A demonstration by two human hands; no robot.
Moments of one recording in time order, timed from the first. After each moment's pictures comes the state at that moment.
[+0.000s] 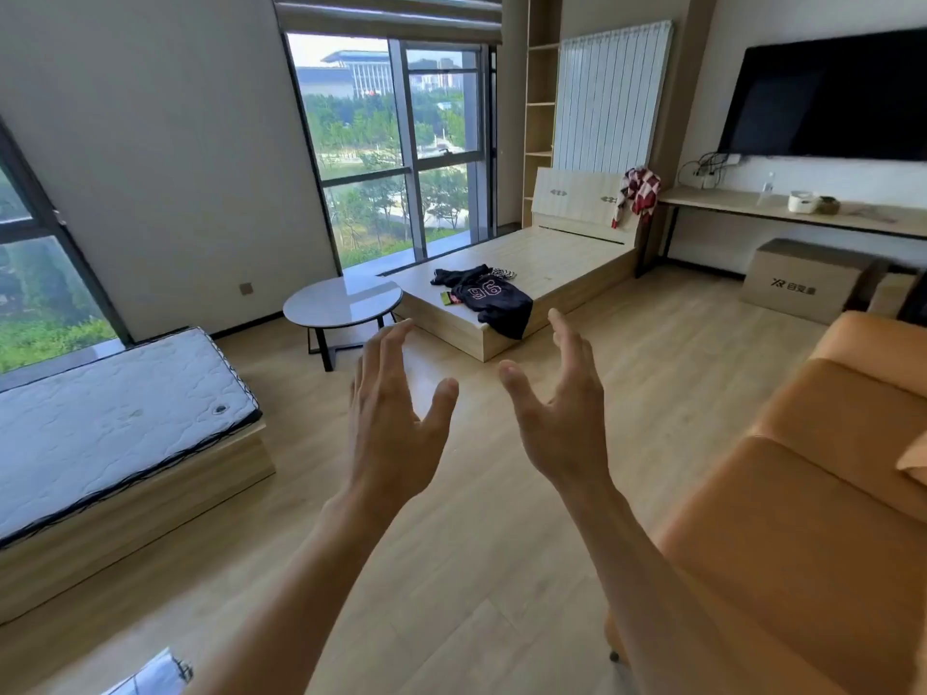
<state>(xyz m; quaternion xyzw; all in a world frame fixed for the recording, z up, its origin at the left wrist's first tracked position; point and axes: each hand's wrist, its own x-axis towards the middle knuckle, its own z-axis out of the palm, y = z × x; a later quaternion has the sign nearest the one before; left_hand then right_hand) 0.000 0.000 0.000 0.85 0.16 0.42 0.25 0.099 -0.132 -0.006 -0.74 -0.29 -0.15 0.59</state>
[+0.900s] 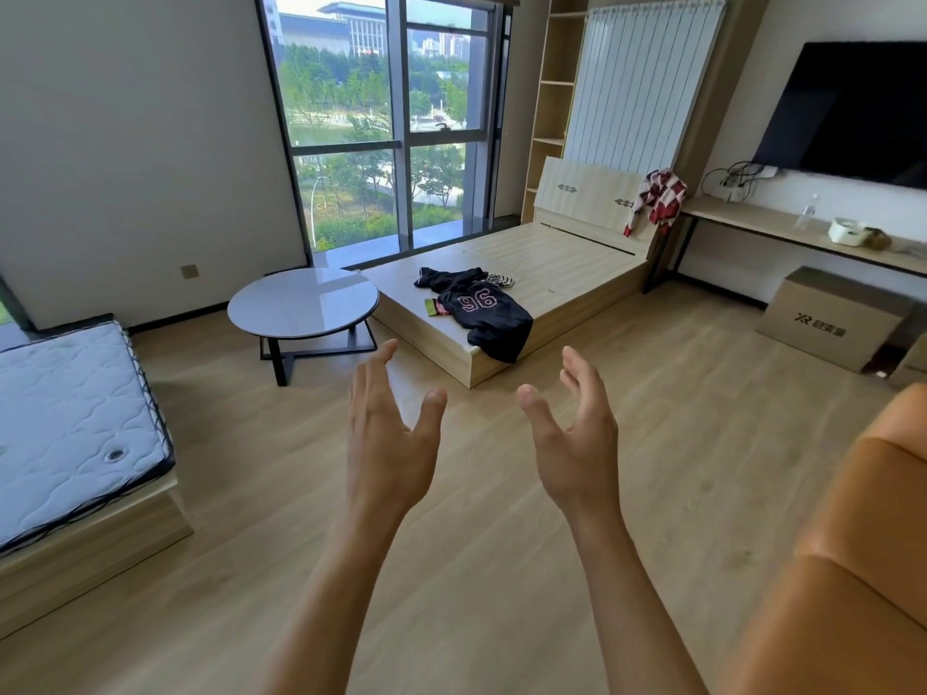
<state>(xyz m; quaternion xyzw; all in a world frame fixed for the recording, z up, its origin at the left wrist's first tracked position) 0.379 0.262 -0.048 0.80 0.25 0.40 0.38 0.469 0.120 -0.045 -0.75 -0.23 -0.05 0.62</state>
